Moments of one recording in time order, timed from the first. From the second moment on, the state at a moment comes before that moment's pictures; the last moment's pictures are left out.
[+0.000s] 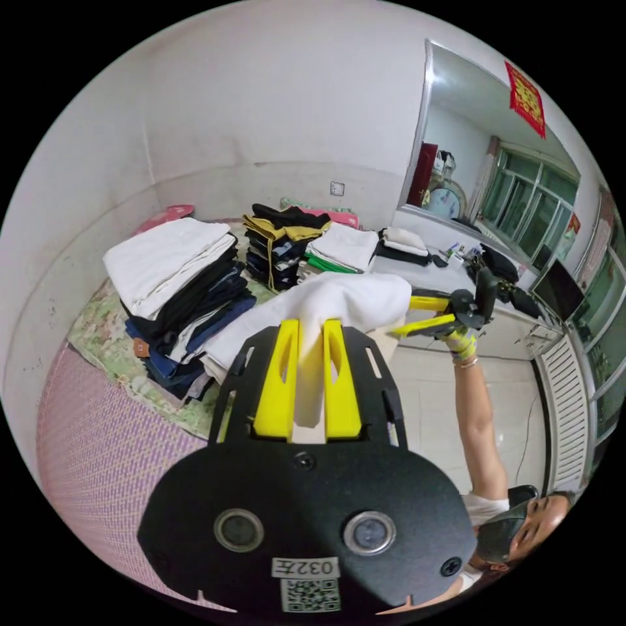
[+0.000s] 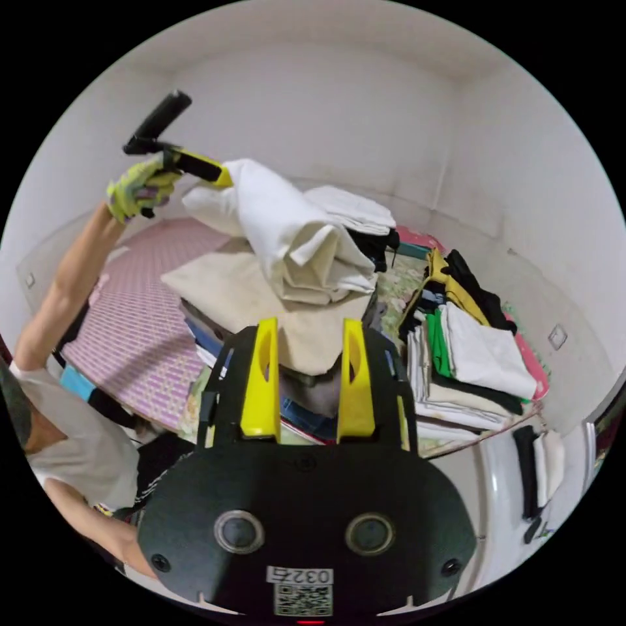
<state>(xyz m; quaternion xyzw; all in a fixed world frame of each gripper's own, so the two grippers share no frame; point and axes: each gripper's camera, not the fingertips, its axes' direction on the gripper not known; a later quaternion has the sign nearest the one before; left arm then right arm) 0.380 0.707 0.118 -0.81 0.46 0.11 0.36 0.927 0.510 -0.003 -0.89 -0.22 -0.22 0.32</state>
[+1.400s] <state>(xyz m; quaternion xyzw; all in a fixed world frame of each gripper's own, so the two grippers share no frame) 0.243 0.792 0.076 -0.80 0.46 0.13 0.36 0.861 0.623 -0.038 -0.91 -0.04 -0.18 0.37</state>
